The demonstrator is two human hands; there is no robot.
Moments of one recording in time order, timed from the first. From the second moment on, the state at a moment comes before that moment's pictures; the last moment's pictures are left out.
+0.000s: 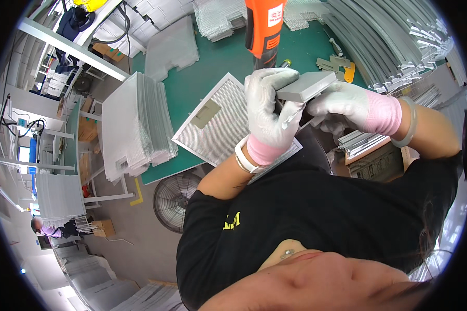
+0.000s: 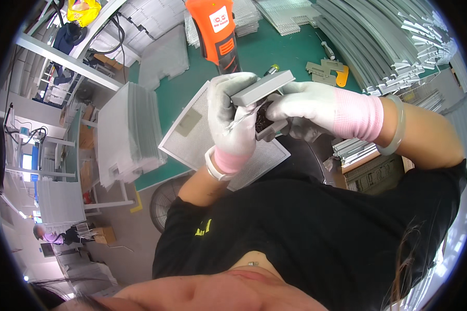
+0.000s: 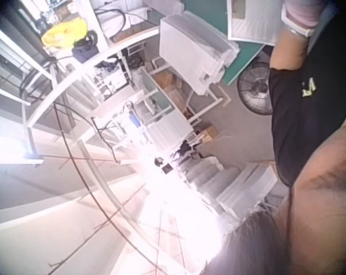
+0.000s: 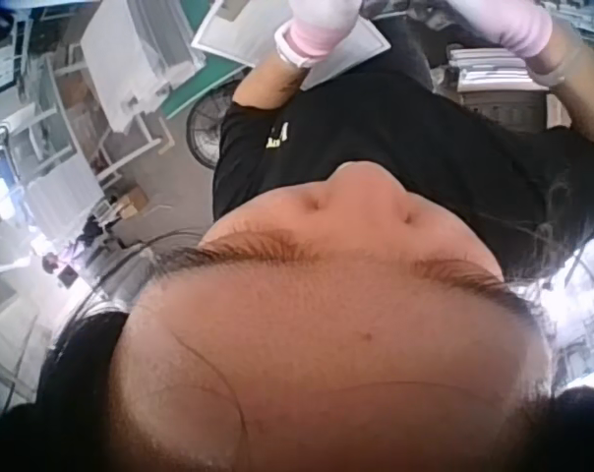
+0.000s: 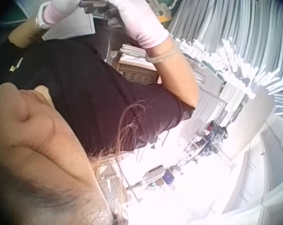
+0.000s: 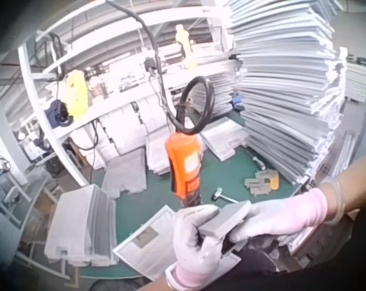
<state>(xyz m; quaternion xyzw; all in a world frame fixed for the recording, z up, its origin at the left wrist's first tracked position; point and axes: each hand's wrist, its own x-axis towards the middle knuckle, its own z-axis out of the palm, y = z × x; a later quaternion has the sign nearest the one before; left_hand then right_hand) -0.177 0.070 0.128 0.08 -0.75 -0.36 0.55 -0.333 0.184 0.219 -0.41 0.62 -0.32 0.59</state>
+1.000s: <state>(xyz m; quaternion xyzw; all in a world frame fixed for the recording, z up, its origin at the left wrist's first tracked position) -0.183 0.072 0.108 0.06 -0.67 -0.50 0.54 -0.336 0.162 0.202 -0.46 0.60 -0.33 0.57</state>
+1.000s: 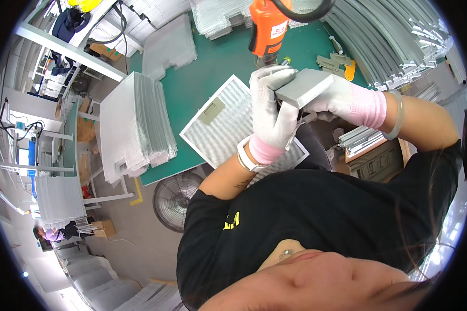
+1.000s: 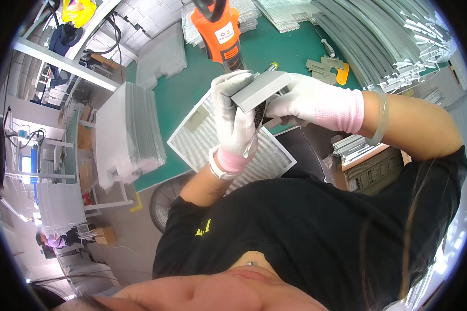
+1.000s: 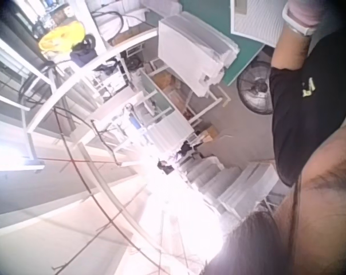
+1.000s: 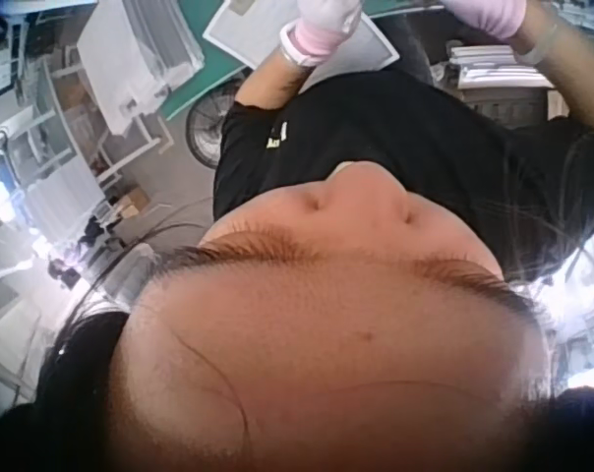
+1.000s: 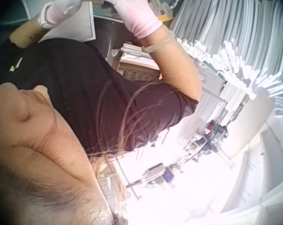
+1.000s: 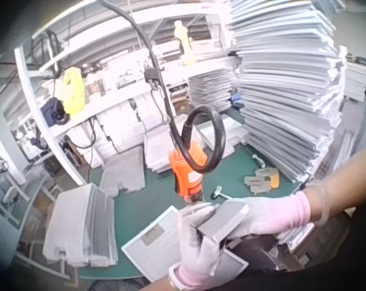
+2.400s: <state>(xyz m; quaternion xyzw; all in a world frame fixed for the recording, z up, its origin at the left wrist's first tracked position) -0.186 0.067 0.104 0.05 -0.72 -0.41 0.55 -0.333 0.154 0.183 -0.50 0.57 -0.41 0.51</state>
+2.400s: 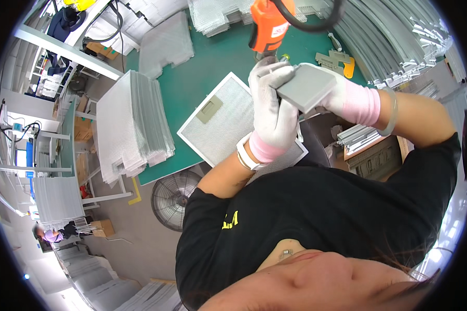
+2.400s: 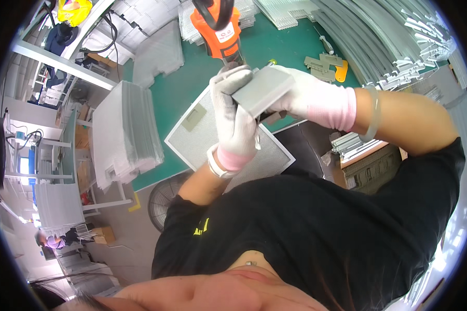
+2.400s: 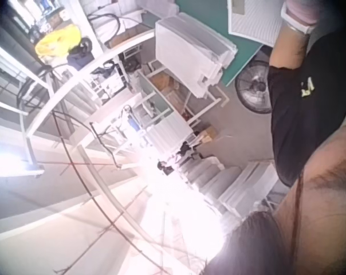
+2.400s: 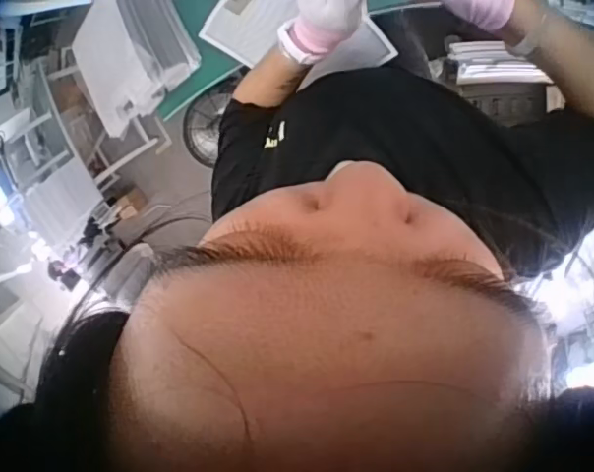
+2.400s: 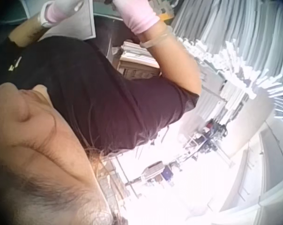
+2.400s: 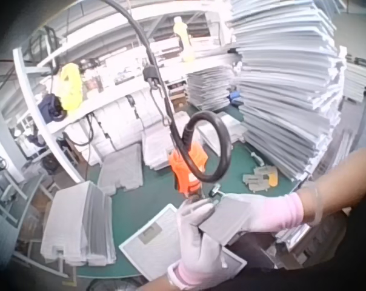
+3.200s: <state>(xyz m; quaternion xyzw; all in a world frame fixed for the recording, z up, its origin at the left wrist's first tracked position) -0.184 0.065 0.109 0.06 -0.71 -0.45 0.53 -0.346 0.138 0.171 -0.60 0.57 -0.34 0.46</state>
